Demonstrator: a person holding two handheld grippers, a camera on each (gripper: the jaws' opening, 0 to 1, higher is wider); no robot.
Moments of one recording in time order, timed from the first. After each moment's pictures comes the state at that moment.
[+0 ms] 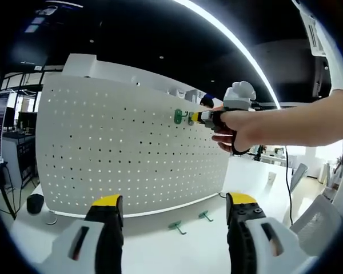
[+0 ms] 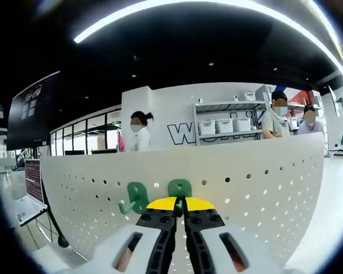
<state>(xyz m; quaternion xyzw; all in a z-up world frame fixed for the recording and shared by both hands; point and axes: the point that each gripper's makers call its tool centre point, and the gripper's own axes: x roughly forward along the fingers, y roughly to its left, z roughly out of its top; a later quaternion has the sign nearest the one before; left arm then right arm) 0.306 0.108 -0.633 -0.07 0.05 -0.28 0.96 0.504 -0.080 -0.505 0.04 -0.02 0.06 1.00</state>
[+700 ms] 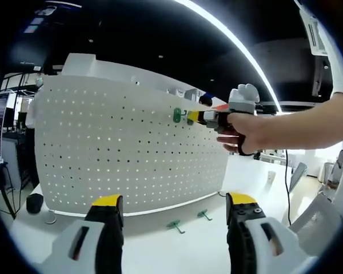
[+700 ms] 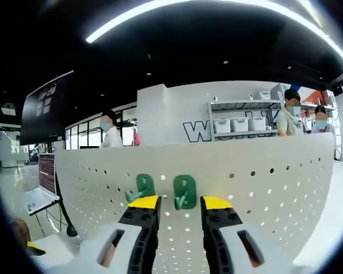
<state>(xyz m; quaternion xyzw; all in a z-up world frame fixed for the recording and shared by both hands) 0.304 0.103 -0.633 -0.06 0.05 -0.28 0.96 0.490 -0.076 -0.512 0.02 -0.02 0.13 0.99</state>
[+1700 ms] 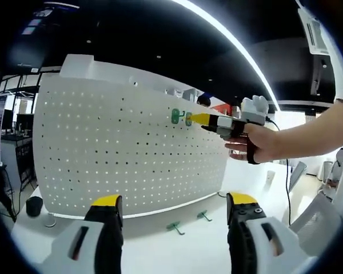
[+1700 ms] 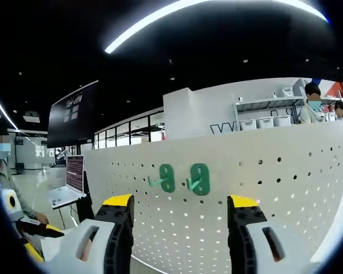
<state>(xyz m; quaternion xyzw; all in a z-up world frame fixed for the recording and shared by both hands) 0.306 0.102 -0.628 -0.06 0.04 -0.28 0.96 0.461 -0.070 -0.519 0.04 -0.04 0.25 0.97</state>
